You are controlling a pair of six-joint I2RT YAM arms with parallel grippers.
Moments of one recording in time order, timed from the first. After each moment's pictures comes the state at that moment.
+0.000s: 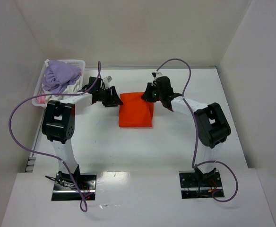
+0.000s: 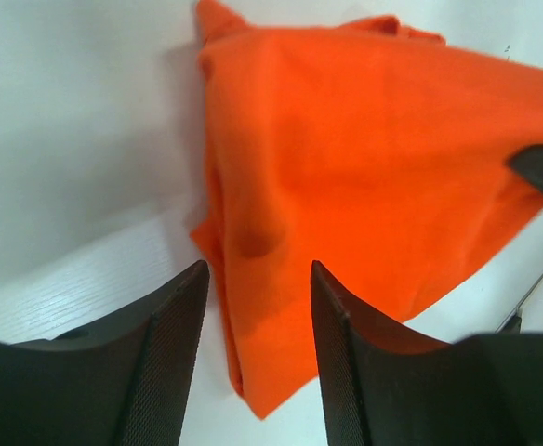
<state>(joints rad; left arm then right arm) -0.17 1.94 1.27 -0.18 0.56 -0.42 0.45 1.87 1.20 0.13 -0.22 0.47</state>
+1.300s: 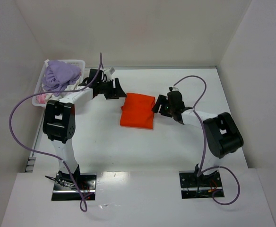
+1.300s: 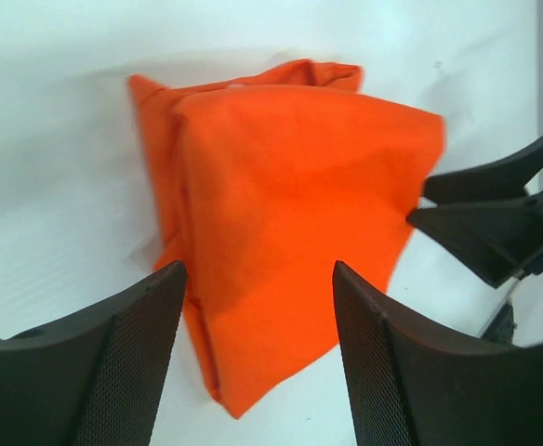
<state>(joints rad) -0.18 1.95 1.41 -0.23 0.60 -0.38 0.37 1.69 0.86 0.15 -0.07 0.60</state>
